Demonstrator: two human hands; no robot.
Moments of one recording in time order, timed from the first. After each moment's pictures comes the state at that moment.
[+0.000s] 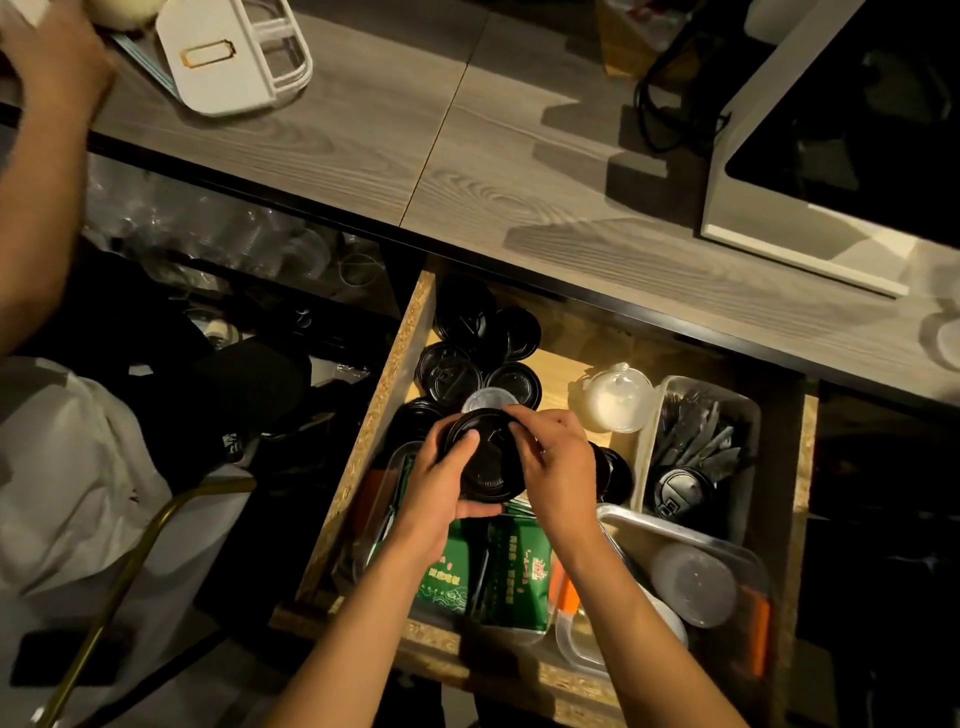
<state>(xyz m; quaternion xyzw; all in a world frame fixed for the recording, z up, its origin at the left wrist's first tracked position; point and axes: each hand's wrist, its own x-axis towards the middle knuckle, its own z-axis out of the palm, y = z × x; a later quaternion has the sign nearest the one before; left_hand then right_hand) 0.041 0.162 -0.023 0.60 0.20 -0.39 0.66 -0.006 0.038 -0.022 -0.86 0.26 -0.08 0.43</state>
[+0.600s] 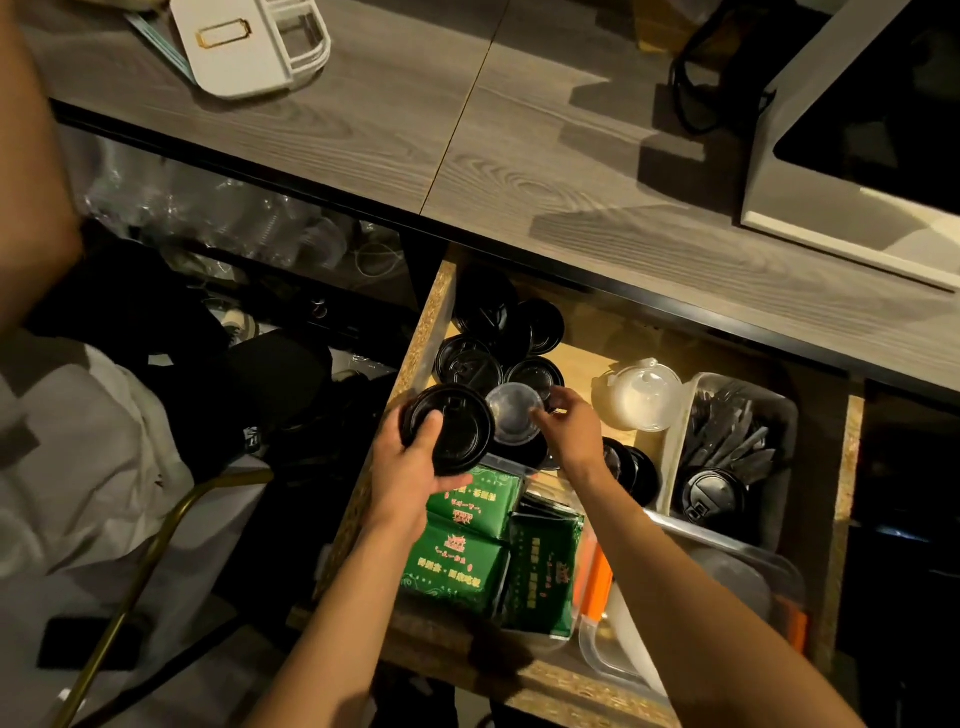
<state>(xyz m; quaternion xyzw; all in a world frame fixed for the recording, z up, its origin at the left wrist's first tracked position) 0.073 0.192 -0.041 0.65 0.26 -0.28 0.65 0.039 0.006 -0.098 -0.76 0.42 0.11 0.48</state>
